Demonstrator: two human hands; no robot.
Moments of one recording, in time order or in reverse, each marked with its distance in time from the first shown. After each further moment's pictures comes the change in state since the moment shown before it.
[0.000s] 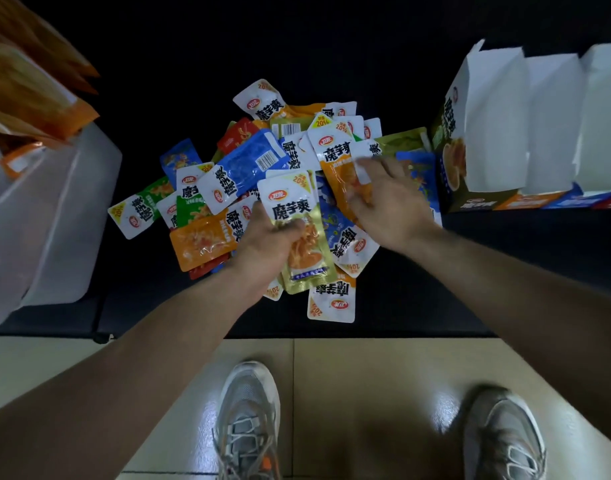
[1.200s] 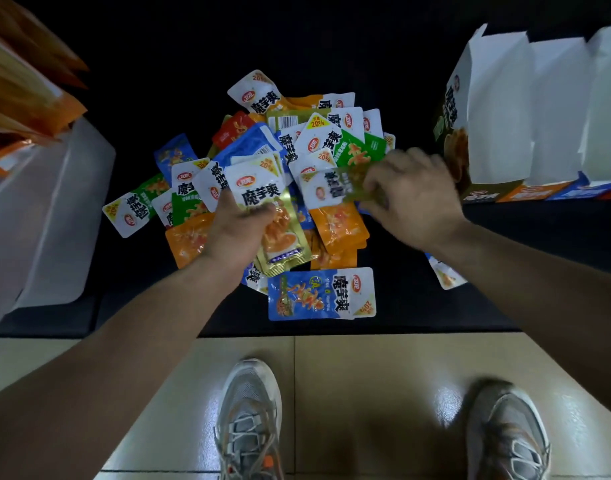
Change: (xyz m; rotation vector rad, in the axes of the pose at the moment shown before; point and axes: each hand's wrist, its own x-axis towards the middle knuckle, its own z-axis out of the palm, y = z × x) left_hand 0.015 0.002 -0.028 0.110 0.176 0.109; right_hand -0.003 0.029 -0.010 -0.397 0.137 -0.316
